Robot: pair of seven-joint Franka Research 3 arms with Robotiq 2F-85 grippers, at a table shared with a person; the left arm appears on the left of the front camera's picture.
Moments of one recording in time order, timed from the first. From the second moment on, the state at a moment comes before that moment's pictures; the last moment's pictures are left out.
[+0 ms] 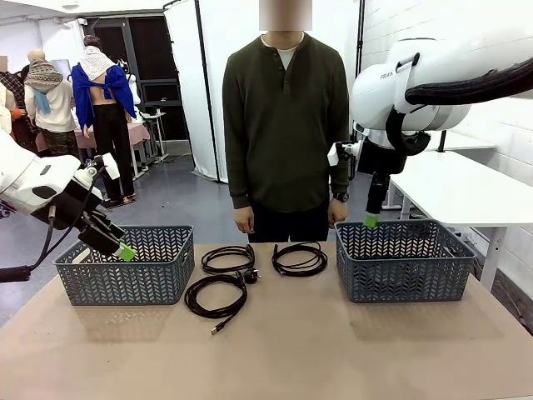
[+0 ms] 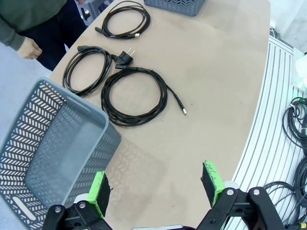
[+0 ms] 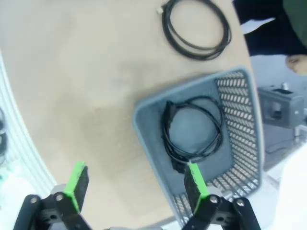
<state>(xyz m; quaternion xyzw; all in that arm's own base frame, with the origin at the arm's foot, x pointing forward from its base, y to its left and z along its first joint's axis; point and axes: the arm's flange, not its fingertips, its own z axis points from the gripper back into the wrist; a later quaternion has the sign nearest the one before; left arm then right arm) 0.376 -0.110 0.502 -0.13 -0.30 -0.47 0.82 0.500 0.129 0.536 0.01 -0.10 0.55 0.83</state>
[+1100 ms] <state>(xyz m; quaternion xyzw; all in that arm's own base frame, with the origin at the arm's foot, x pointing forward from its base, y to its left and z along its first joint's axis) 0.376 -0.110 0.501 -0.13 -0.30 -0.47 0.82 0.435 0.211 0.491 0.06 -0.20 0.55 0.81</state>
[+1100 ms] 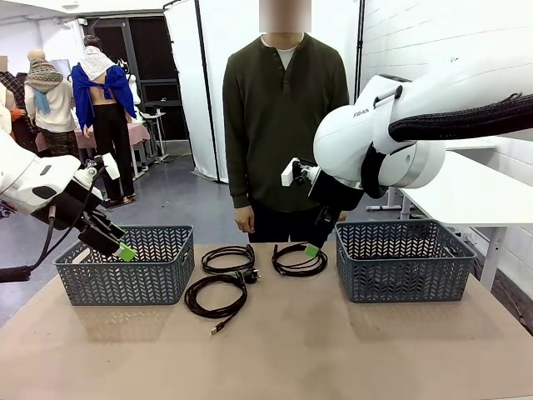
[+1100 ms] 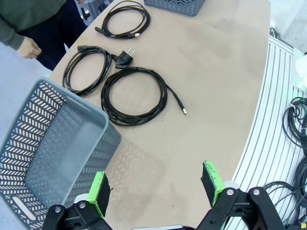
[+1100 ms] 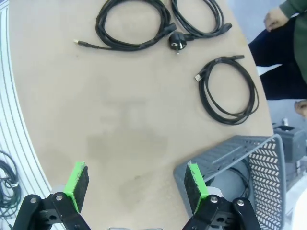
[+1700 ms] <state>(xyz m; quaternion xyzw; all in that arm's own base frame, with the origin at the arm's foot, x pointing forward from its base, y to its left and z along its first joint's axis) 0.376 -0.110 0.501 -0.13 -0.30 -0.47 0.82 0.436 0.210 0.491 0.06 -0.20 0.55 0.81</state>
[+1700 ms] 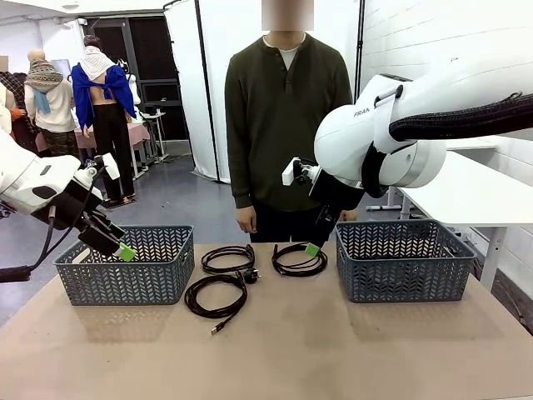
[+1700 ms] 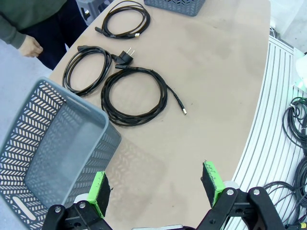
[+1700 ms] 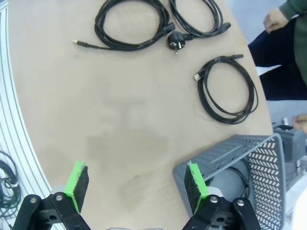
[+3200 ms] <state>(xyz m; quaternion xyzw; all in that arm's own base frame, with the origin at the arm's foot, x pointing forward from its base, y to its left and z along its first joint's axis) 0.376 -0.110 0.501 -0.13 -0.30 -0.47 0.82 0.436 0.210 0.491 0.06 -0.20 0.55 0.81</state>
